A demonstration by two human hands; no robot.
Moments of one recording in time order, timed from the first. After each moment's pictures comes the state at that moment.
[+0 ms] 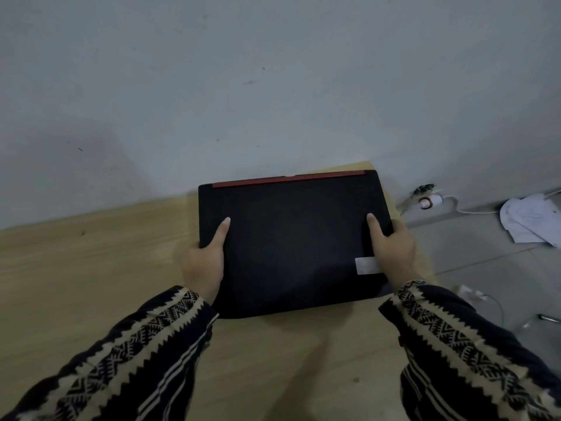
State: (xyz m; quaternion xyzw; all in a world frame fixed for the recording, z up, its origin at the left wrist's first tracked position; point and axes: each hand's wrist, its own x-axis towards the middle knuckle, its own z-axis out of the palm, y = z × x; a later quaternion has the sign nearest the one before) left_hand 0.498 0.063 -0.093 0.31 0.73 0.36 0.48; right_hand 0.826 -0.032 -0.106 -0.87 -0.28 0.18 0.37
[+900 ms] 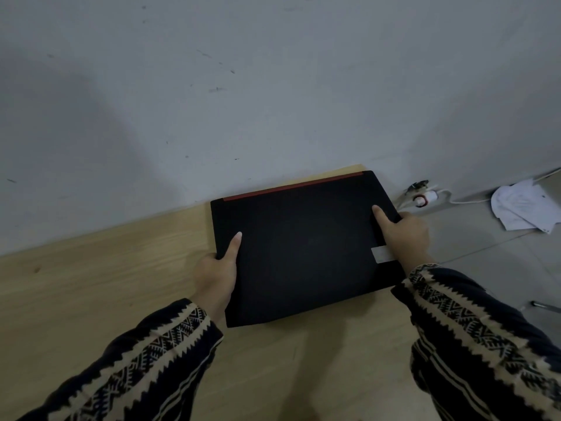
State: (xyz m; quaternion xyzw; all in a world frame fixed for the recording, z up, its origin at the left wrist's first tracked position) left_hand 0.557 0.106 -0.140 0.40 0.76 0.22 0.46; right_hand 0.899 0.022 -0.121 -0.93 -0.25 0.16 0.22
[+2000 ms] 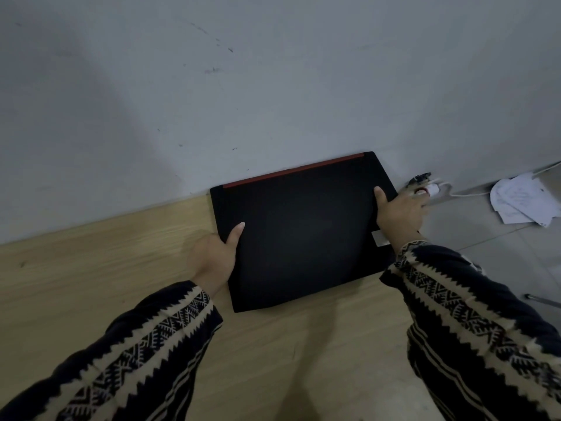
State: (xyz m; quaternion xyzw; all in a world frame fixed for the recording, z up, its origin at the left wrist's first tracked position) left_hand 0.561 0.131 -0.137 0.66 0.70 0.08 0.27; right_hand 0.890 0.066 -0.119 -0.96 -0.22 0.09 0.10
